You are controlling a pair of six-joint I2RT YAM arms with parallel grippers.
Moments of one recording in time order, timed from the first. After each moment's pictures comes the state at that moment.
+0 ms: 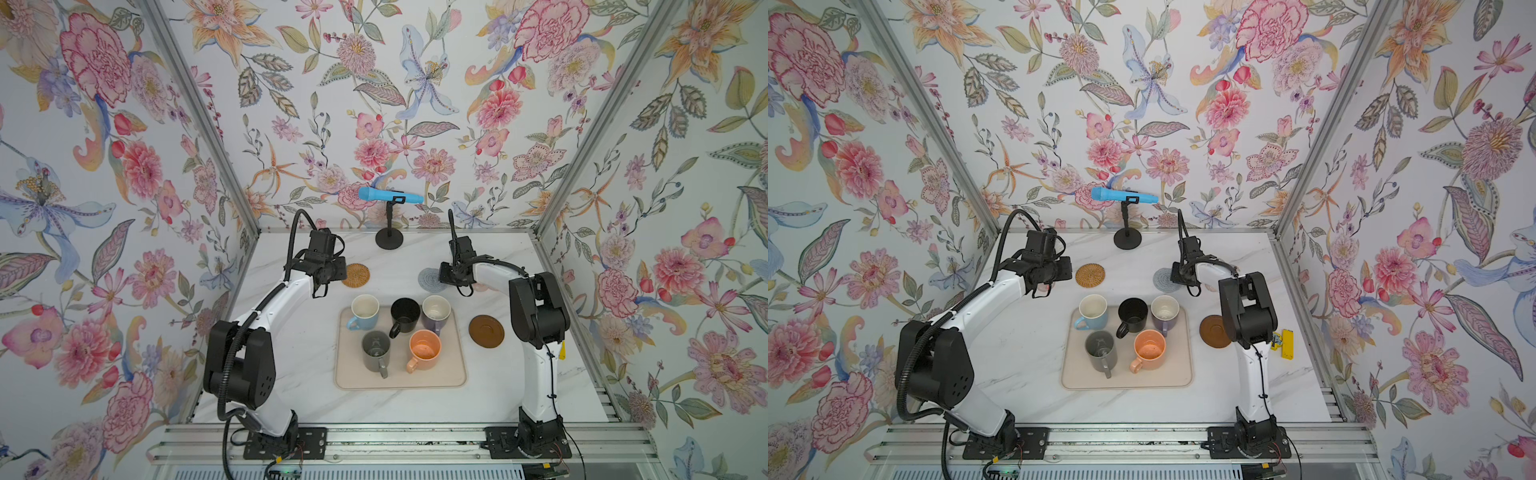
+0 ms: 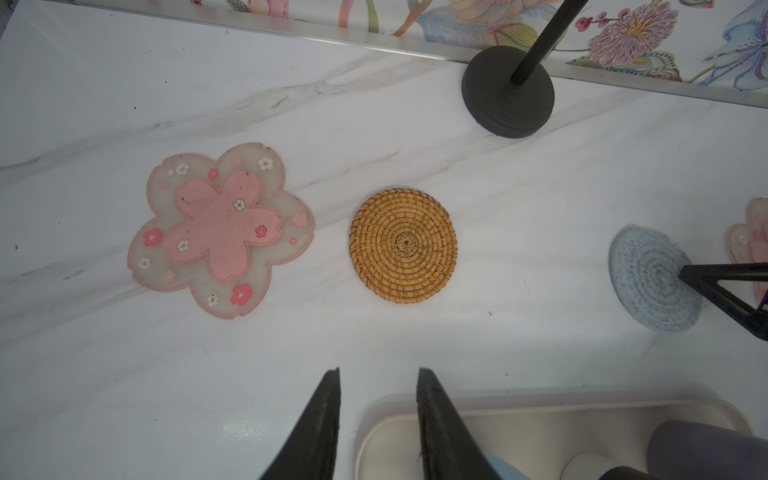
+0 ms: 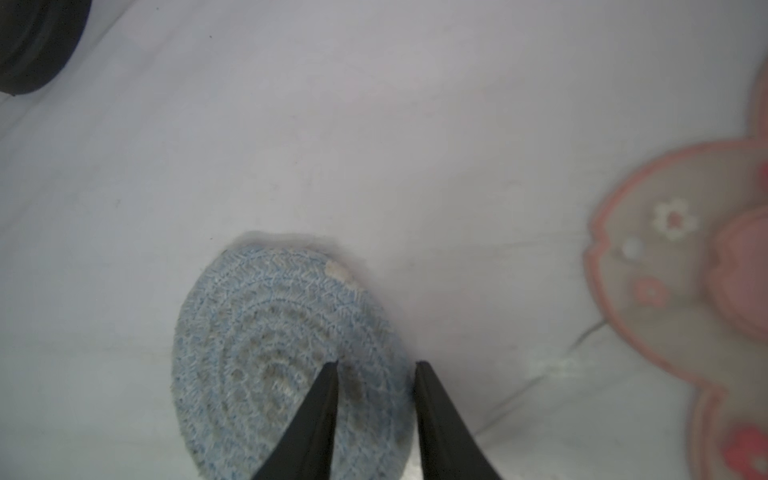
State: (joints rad) left arm -0.27 1.65 1.29 -0.48 -0.08 -0.30; right arm 0.33 2.19 1.57 -0.38 -0.04 0.43
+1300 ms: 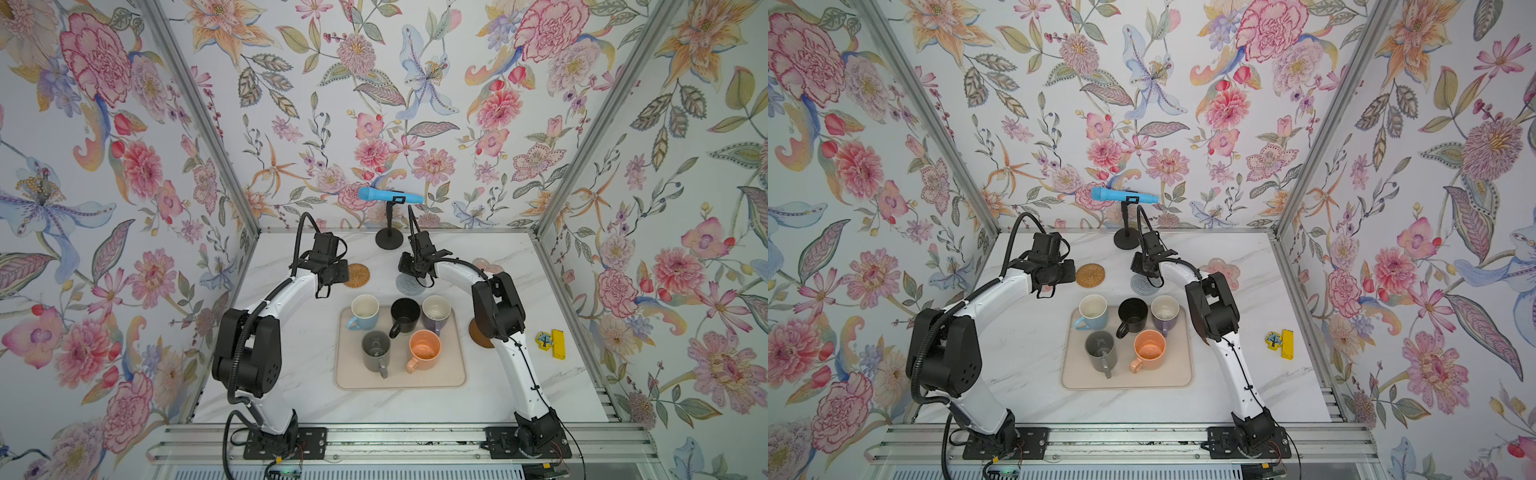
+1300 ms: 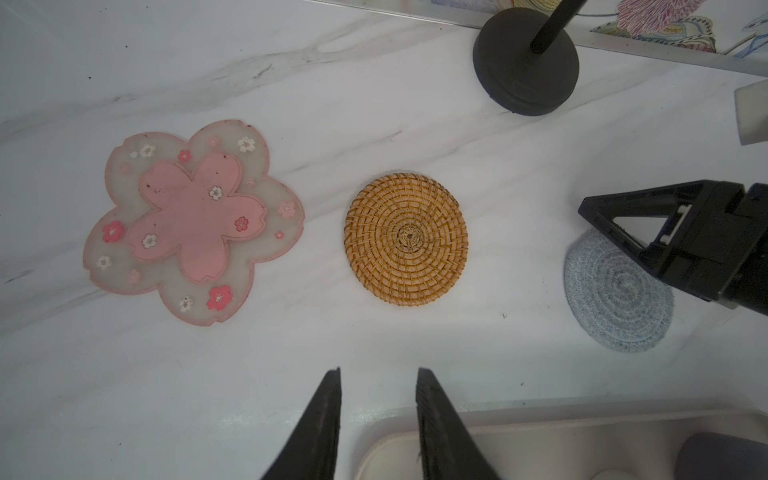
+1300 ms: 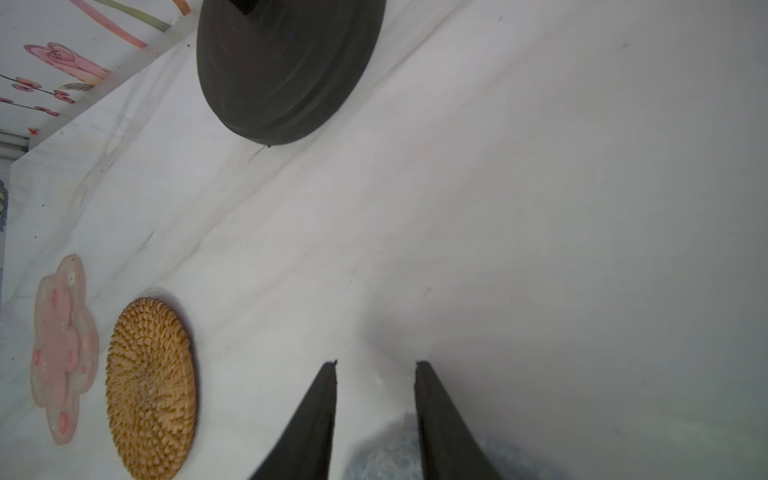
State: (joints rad) left arm -0.26 1.72 1.29 -0.44 -0.06 -0.30; right arm 0.51 2.47 1.99 -0.37 -0.09 0.69
